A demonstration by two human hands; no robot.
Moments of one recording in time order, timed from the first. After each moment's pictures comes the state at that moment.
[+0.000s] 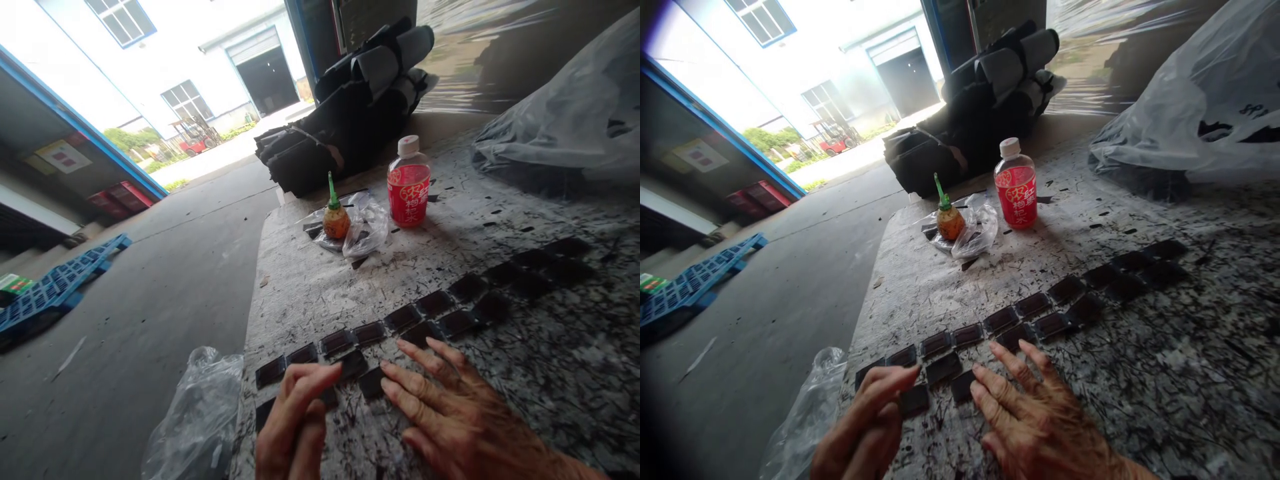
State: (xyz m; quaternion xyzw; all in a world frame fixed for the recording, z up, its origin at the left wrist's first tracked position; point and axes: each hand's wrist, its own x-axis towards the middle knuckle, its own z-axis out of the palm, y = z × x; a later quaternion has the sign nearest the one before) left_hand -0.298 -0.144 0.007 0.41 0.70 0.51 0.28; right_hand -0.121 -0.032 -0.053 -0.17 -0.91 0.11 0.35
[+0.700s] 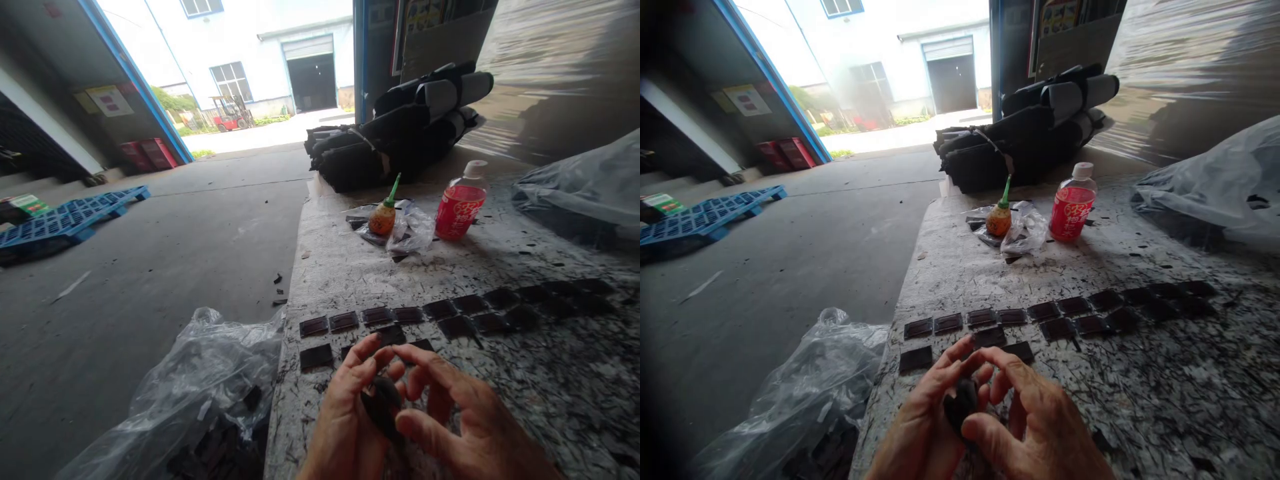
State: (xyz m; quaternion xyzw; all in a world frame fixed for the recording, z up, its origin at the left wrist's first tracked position) left_hand -0.280 -0.164 0.006 -0.07 0.36 0.72 0.59; right_hand -0.151 -0.079 -0.009 -0.24 -0.87 0.35 0.25
